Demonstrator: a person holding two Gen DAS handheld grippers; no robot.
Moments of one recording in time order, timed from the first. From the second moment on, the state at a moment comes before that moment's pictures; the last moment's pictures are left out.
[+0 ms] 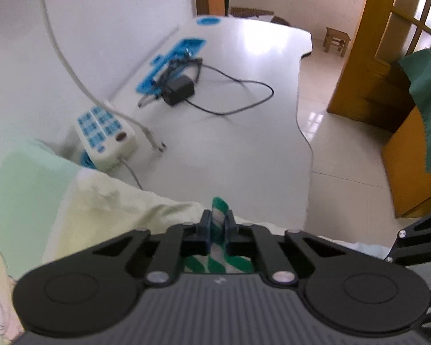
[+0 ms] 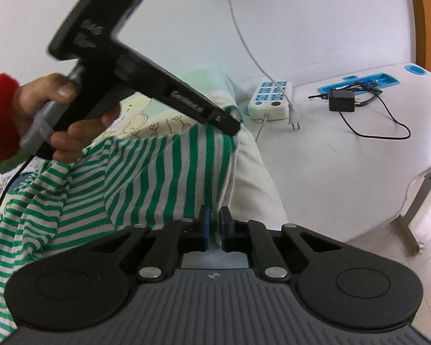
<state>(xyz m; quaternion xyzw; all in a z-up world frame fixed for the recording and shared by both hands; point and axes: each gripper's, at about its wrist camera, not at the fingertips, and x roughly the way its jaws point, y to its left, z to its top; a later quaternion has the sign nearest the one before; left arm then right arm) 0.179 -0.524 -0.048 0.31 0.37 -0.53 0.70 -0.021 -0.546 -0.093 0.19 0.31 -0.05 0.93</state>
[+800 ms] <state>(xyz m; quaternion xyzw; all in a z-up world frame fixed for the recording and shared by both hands) 0.212 -0.252 0.054 0.09 0.36 -0.39 0.84 0.010 -0.394 0.008 0.08 0.21 0.12 0.97</state>
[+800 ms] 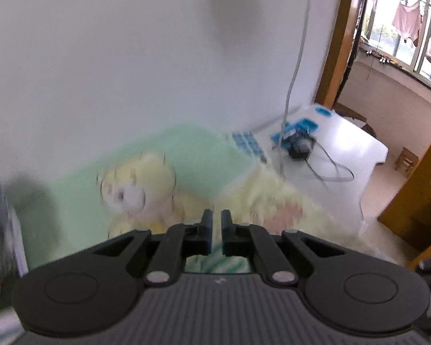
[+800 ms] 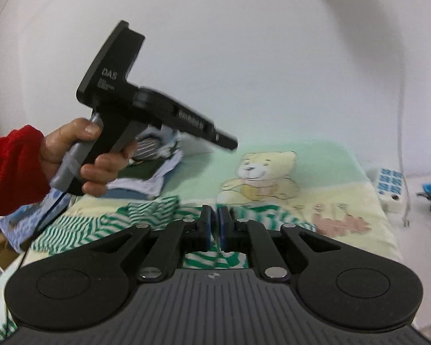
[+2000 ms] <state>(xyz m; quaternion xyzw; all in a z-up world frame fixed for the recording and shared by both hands) 0.108 -0.306 -0.059 0.35 0.29 -0.46 0.76 -0.014 -0.438 -0.029 0.07 0.28 -0.03 0.96</state>
